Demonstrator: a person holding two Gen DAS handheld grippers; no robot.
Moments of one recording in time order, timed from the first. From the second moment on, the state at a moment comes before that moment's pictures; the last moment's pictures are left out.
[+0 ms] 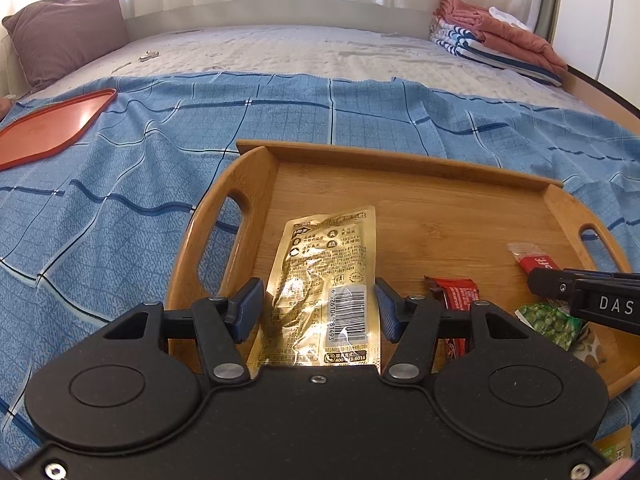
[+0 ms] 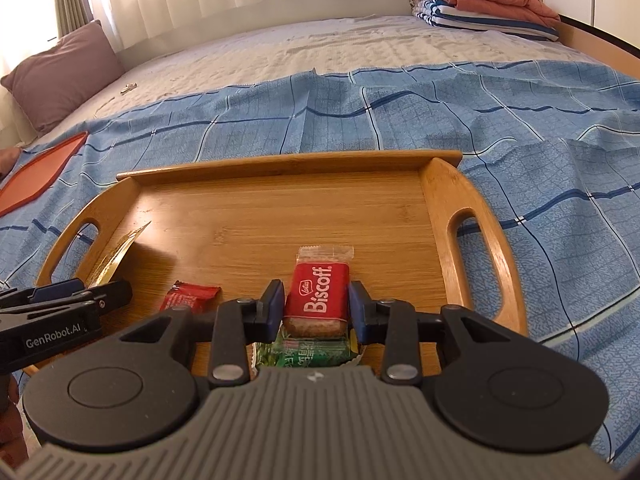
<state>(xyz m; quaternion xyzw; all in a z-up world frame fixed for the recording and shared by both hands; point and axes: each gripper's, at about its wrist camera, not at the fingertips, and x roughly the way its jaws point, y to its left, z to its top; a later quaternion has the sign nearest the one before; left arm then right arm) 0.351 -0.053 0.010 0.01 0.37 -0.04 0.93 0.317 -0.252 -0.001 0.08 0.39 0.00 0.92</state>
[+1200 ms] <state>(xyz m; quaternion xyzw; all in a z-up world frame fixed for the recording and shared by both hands) 0.208 -0.018 0.061 0.06 0.31 -0.09 0.94 0.180 -0.269 0.041 0.10 0.31 0.04 0.95</state>
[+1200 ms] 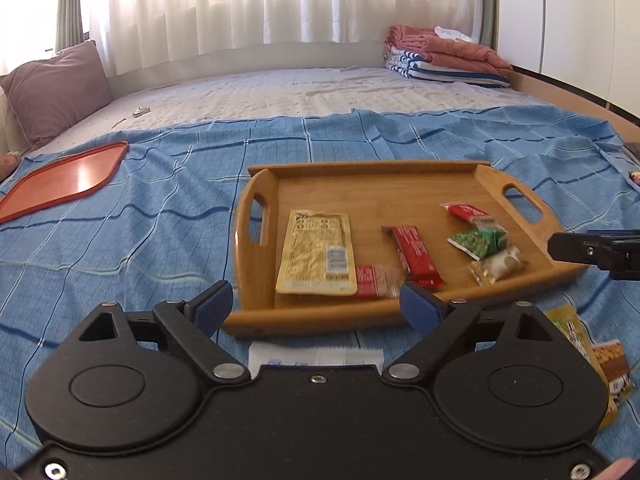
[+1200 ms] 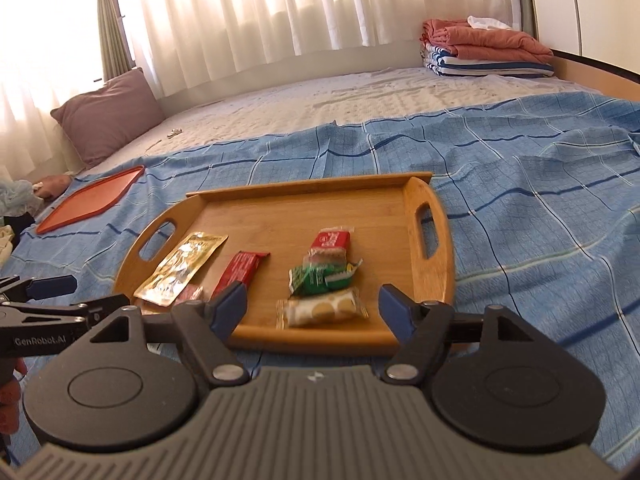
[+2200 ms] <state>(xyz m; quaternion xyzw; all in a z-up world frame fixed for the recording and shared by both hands) 0.155 0.000 0.018 0.07 0.33 -0.09 0.94 0.094 -0.231 -0.013 -0.03 0.32 0.04 0.95</state>
